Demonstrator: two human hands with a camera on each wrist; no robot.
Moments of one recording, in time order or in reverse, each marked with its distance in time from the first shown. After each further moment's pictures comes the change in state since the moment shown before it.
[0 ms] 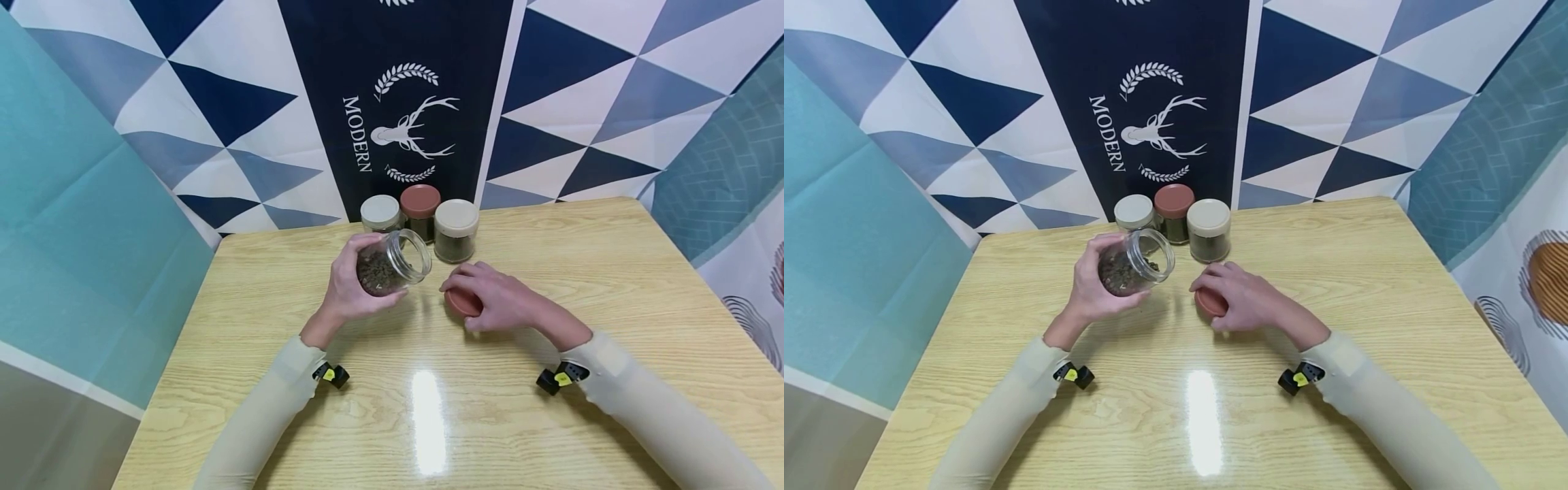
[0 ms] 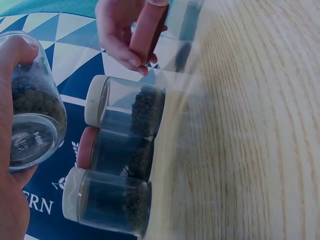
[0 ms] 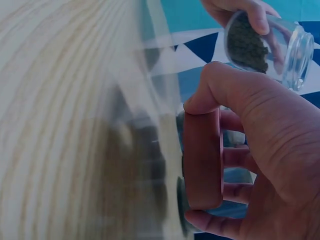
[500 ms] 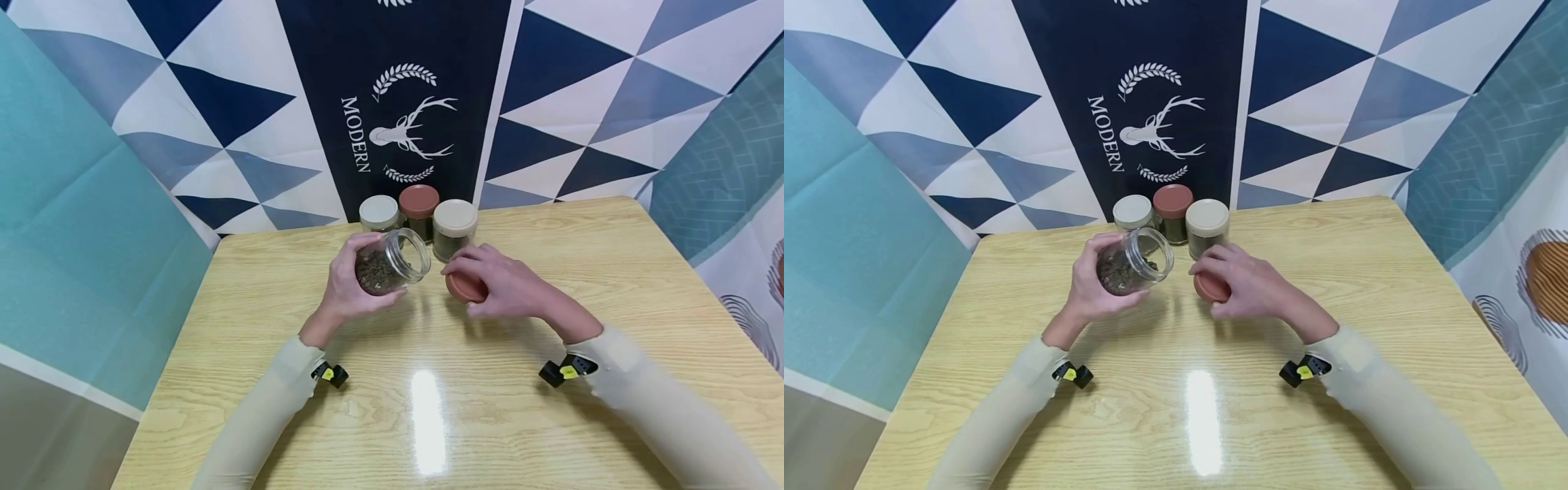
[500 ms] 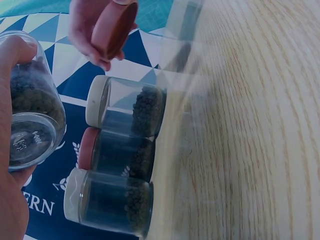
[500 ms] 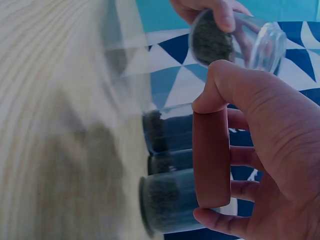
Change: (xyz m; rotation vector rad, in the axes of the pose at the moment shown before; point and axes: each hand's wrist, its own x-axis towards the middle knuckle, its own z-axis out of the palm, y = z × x) left_hand 0.002 0.000 0.000 0.004 0.004 0.009; right_hand 0.000 -0.007 -0.029 -0.016 0.101 -0.022
